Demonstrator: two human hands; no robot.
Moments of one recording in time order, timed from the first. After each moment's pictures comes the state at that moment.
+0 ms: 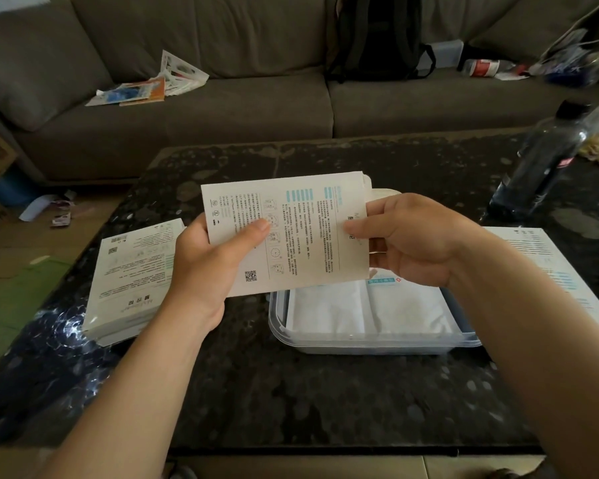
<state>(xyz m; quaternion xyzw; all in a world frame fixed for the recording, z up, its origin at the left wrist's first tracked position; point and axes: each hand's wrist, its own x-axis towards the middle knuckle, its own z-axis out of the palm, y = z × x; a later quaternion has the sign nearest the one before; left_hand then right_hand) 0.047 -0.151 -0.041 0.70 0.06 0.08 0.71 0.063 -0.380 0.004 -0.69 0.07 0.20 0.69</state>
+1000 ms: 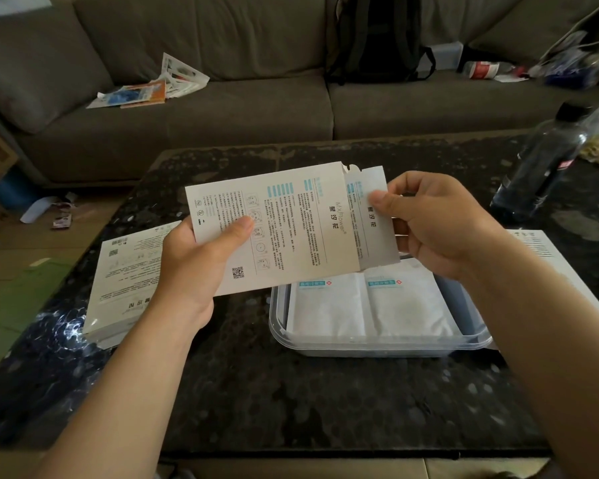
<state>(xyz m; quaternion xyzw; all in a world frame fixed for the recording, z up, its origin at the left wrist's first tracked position) 0.053 -0.140 -0.040 0.68 0.10 0.09 0.72 0.061 -0.390 0.012 -0.75 0.09 0.04 0.66</state>
